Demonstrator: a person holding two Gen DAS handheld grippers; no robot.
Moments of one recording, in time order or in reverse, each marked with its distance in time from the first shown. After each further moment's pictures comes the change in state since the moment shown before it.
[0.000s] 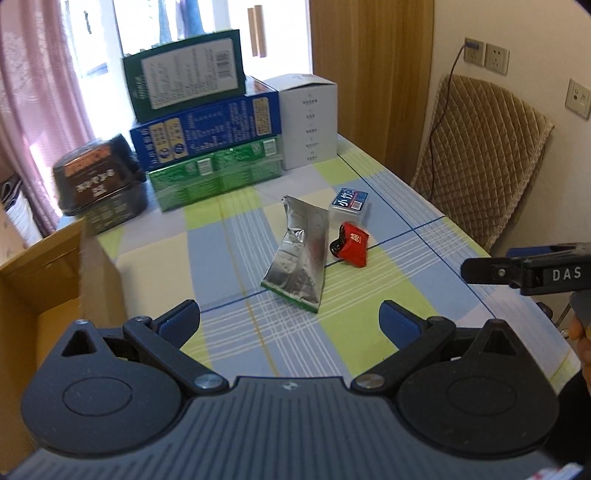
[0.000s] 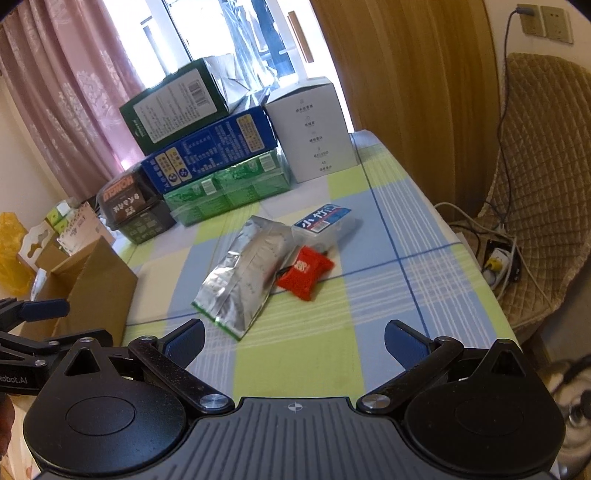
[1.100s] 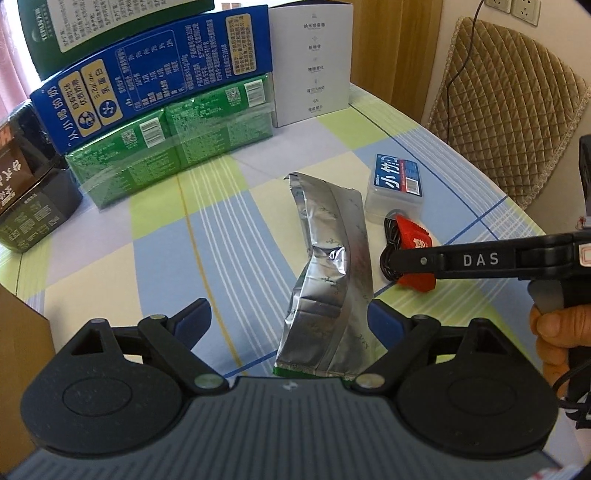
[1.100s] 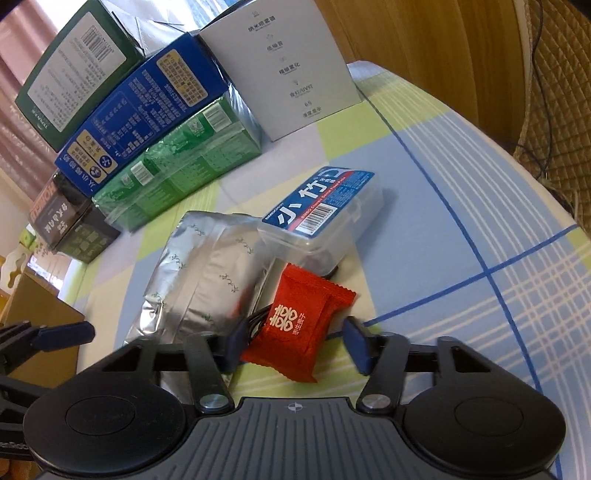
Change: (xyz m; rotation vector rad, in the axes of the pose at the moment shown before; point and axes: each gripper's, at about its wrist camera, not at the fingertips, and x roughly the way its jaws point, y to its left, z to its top) left arm 0.187 0.034 0.042 0.064 0.149 -0.071; right arm 0.191 -0.035 0.035 0.148 0.119 0.017
